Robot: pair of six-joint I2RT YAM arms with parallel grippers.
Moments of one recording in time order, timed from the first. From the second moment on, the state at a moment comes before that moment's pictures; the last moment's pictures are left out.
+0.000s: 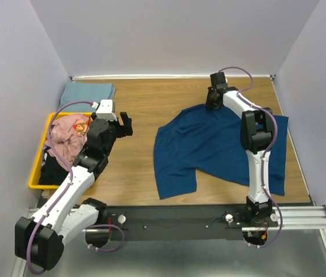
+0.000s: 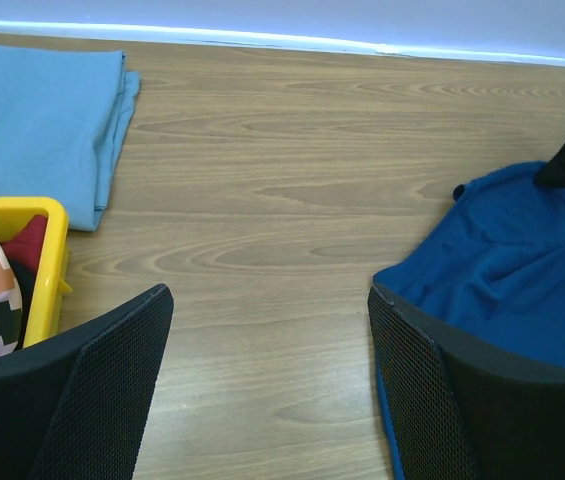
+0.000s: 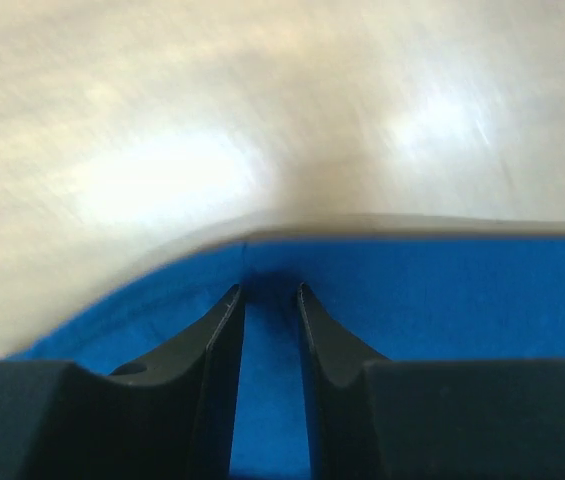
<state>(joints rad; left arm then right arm) -0.36 0.91 0.66 0.05 -0.20 -0.22 0.23 2.27 1.77 -0.46 0.13 0.38</state>
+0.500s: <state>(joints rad) -0.34 0.95 0.66 0.05 -0.18 -0.21 0.26 2.70 2.40 -0.39 -0.31 0.39</state>
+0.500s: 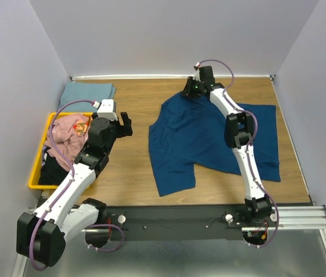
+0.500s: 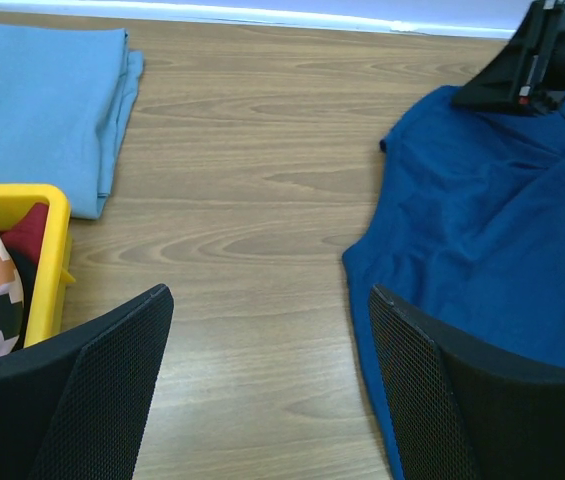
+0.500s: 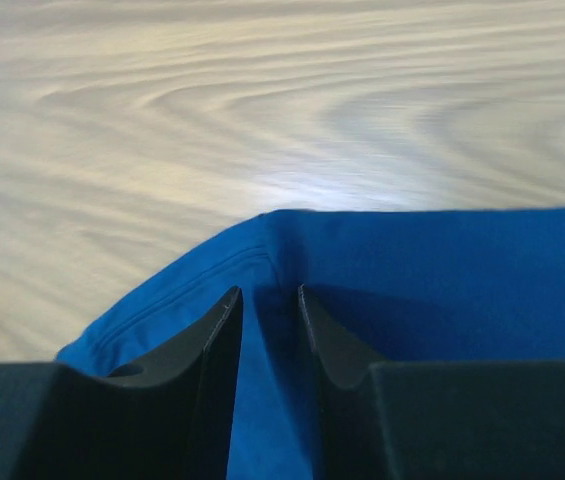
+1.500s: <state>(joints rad) -0.34 0.96 0.66 0.05 -0.12 -0.22 0.45 1.95 1.70 -0.39 -0.28 0.29</state>
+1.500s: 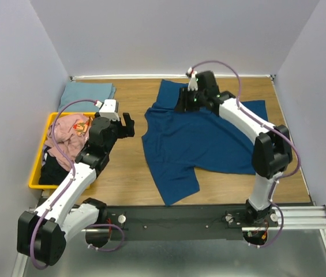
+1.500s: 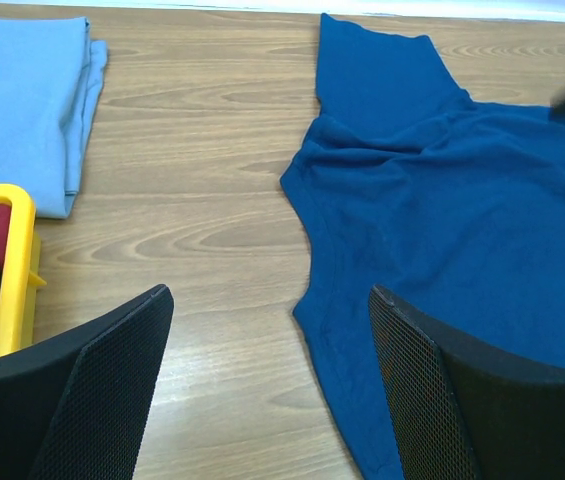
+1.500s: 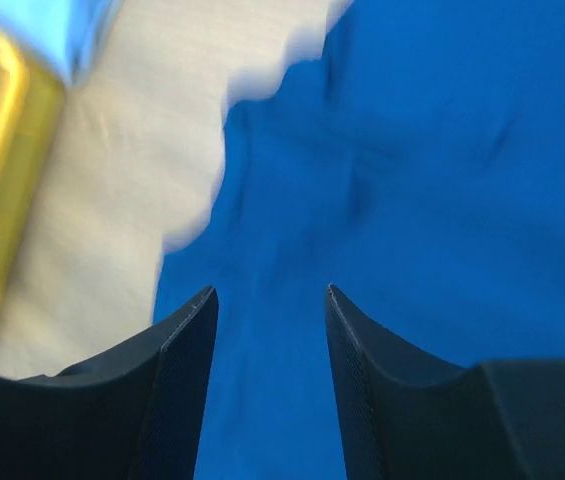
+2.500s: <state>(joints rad) -0.31 0.81 0.66 0.03 -0.34 -0.29 1.09 2.06 1.50 -0.67 -0.09 0.31</state>
